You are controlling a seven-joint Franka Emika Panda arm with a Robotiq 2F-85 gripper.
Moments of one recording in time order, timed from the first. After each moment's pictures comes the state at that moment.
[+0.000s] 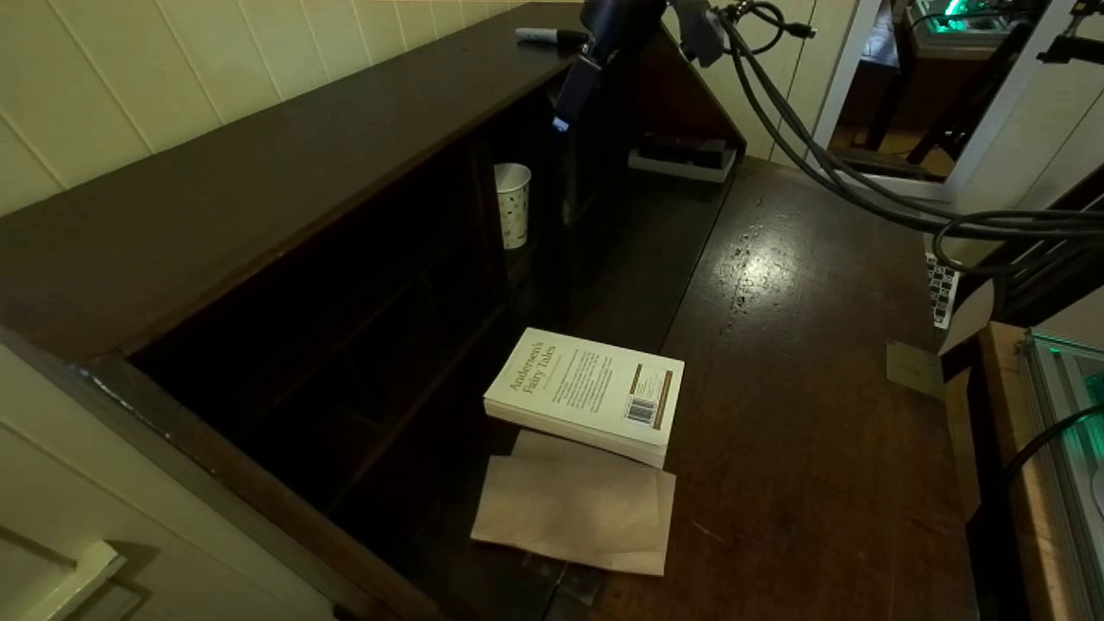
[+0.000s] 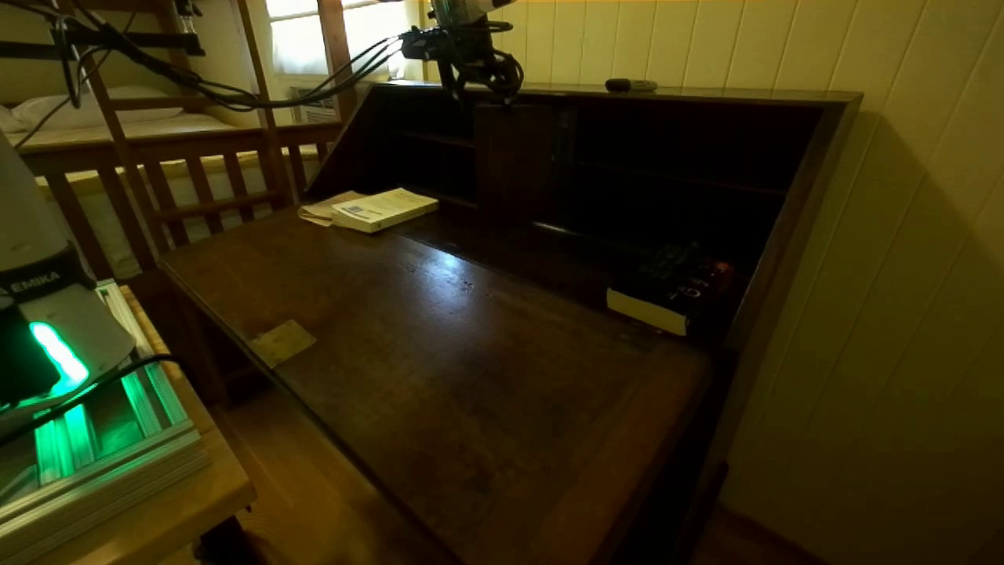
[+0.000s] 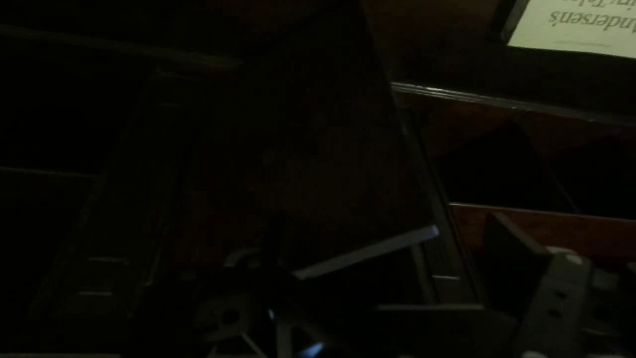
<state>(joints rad) -0.12 0.16 -0.01 -2.08 0.44 2.66 -0.69</state>
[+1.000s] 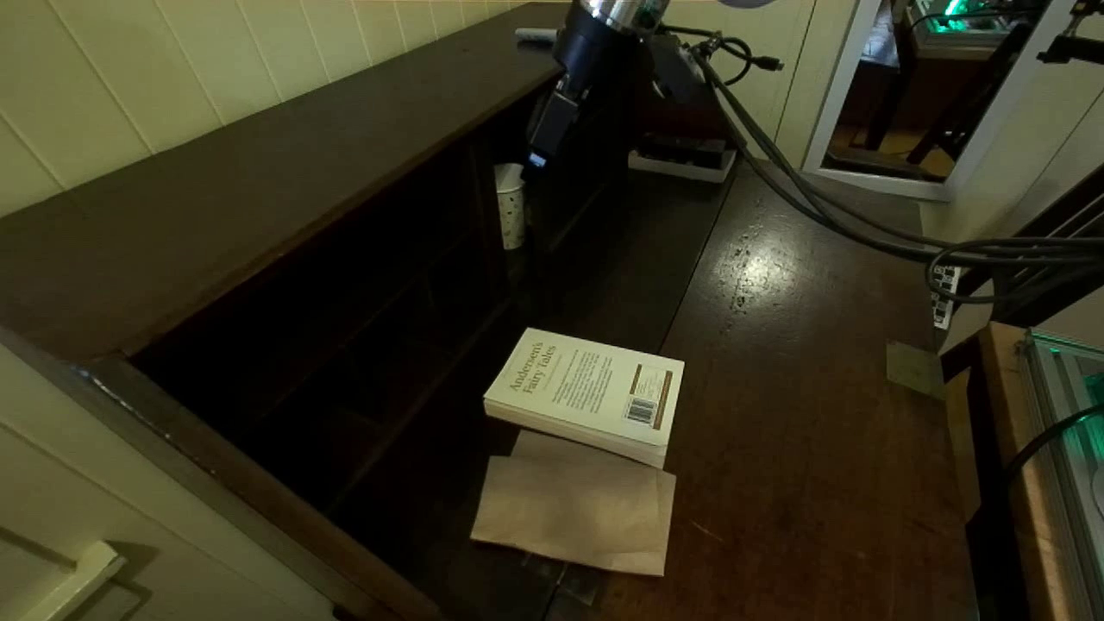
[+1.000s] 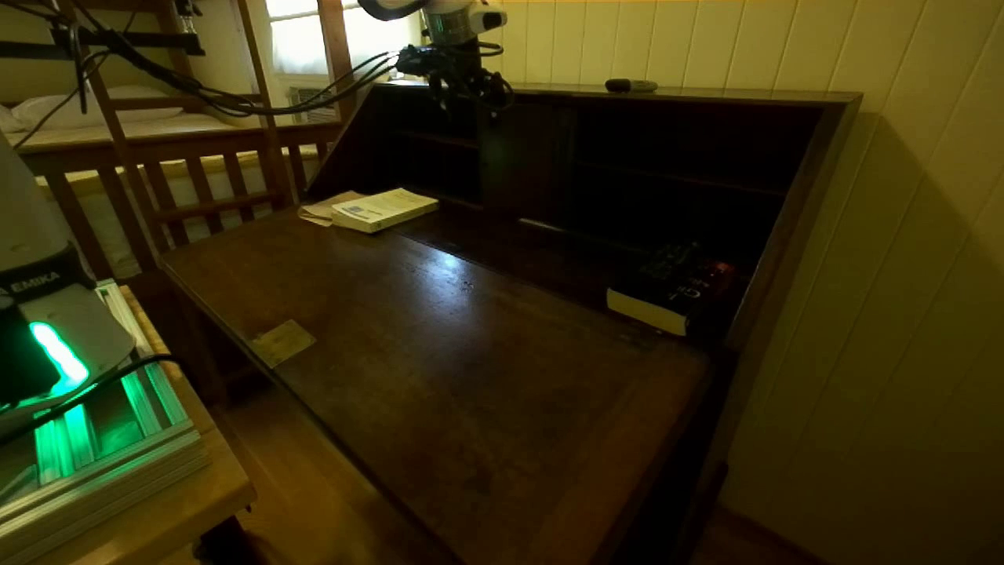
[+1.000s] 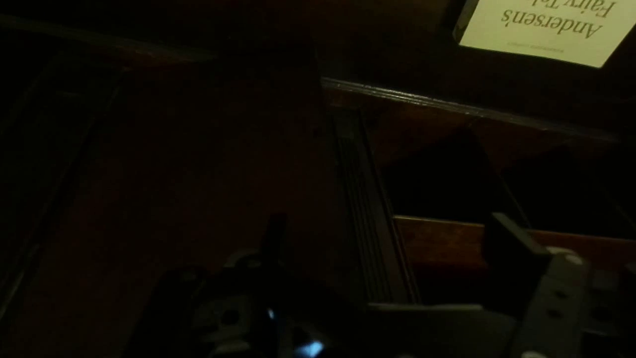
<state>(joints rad) -0.12 0.22 0.05 -2.06 0.51 2.68 -0.75</state>
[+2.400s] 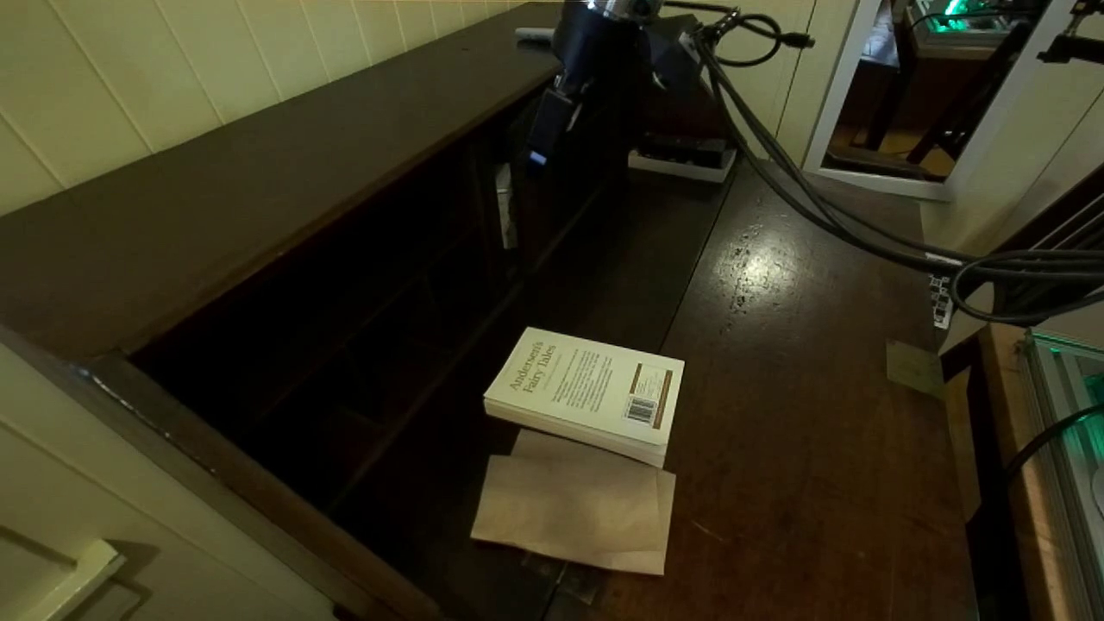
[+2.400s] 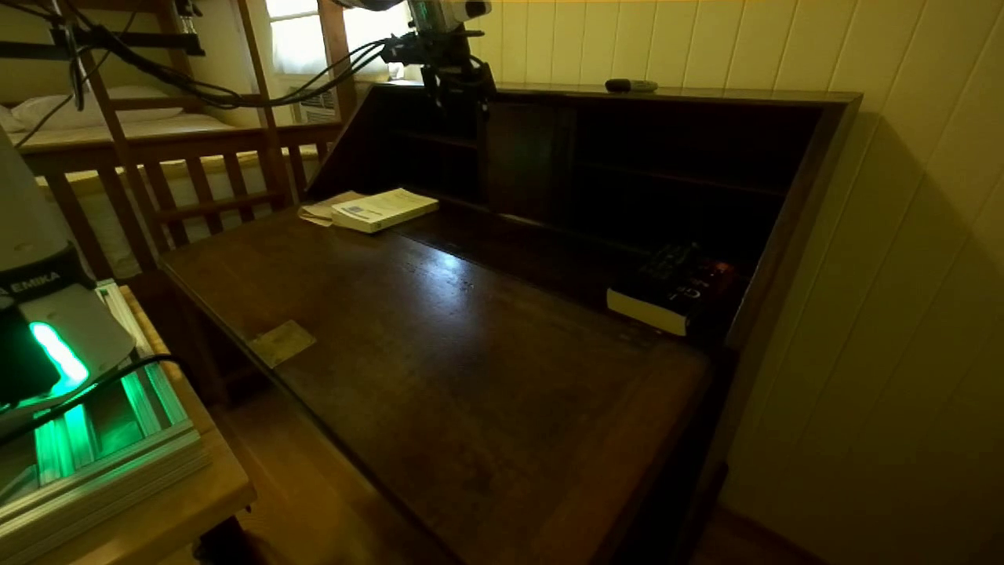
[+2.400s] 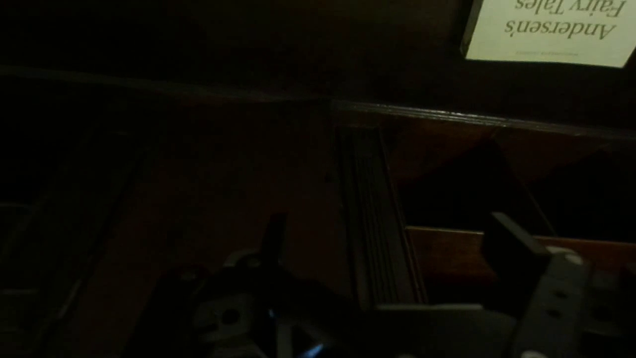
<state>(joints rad) -0.08 0.16 0.03 -2.11 0.17 2.68 -0.33</state>
